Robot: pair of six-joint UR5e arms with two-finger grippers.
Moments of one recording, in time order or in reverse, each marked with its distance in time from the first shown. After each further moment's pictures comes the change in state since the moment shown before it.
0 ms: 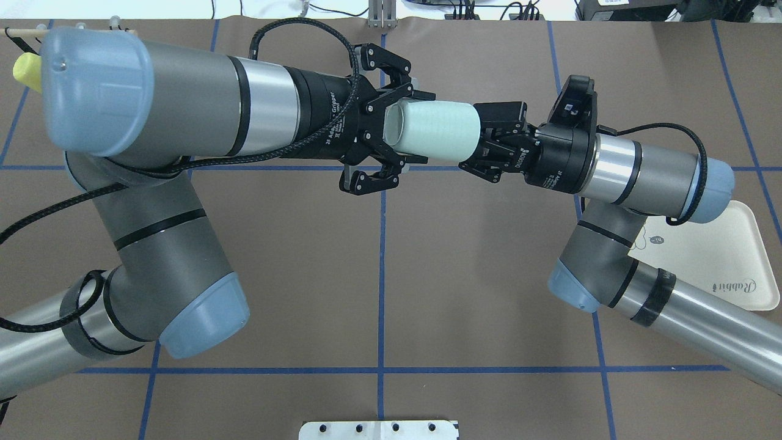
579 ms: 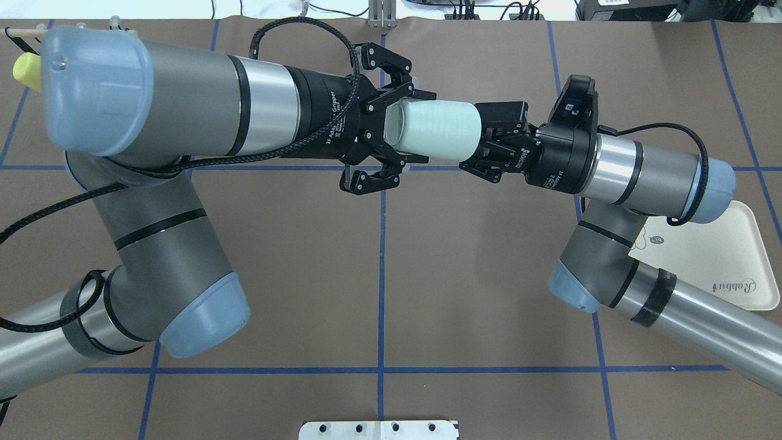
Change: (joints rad) left arm 0.000 -0.002 0.000 -0.001 0.000 -0.001; right arm 0.000 -0.001 0.003 0.001 0.000 0.000
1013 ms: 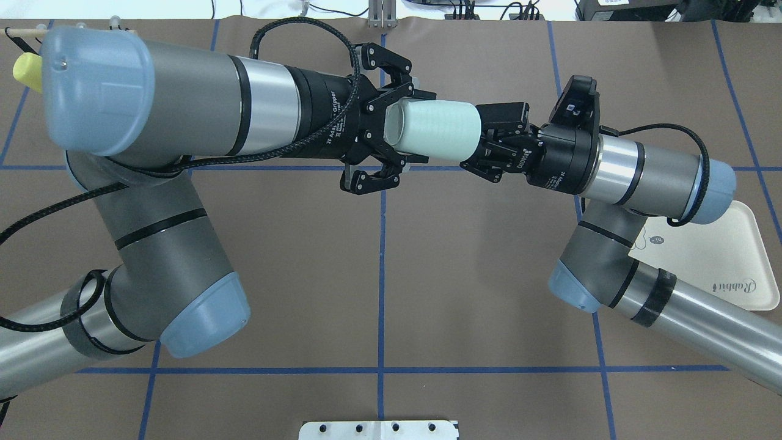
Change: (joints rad) left arm 0.000 0.000 0.001 0.001 0.000 0.000; right arm 0.000 0.000 -0.005 0.019 -0.002 0.000
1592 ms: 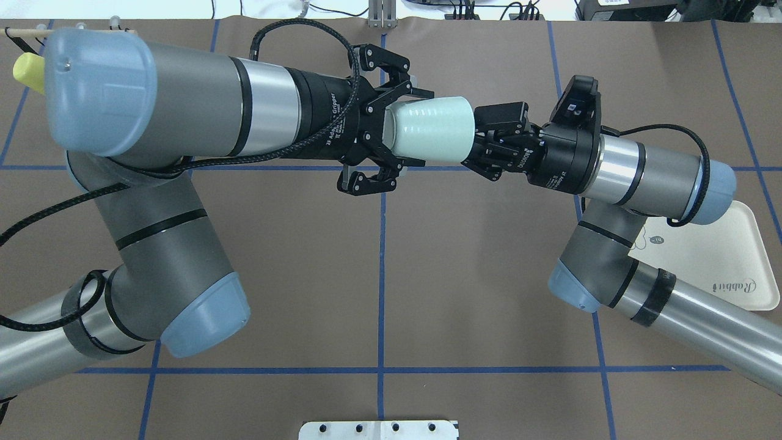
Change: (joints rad) left arm 0.001 0.004 0.003 0.000 0.000 0.012; right arm 0.000 0.001 -0.003 0.008 -0.008 0.000
